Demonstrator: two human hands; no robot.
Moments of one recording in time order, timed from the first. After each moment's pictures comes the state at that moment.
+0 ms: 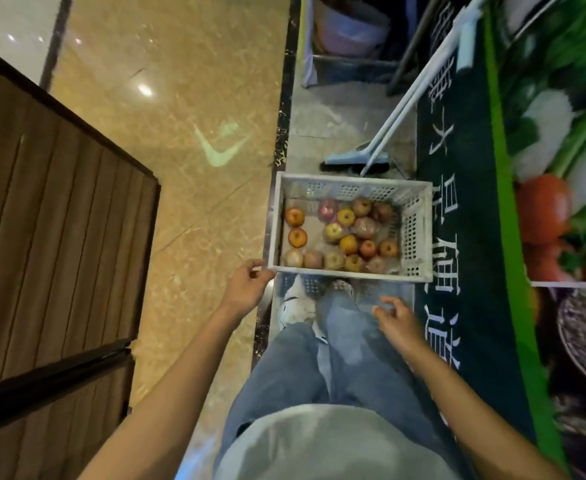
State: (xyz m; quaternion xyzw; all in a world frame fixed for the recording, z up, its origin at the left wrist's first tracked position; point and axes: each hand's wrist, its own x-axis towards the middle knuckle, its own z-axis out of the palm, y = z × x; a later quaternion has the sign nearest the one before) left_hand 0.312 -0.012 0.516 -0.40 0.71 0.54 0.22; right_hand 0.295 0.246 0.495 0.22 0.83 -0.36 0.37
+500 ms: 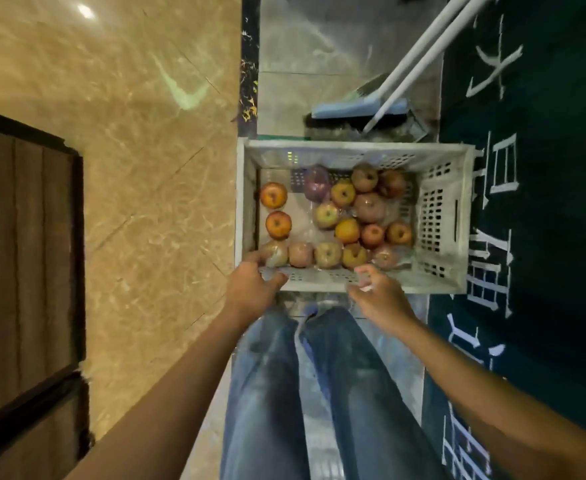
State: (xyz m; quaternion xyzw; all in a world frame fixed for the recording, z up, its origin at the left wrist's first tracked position) left_hand 0.188 0.012 0.301 -0.35 0.76 0.45 0.31; right_hand 0.158 0.217 0.284 0.12 0.84 -0.26 0.46
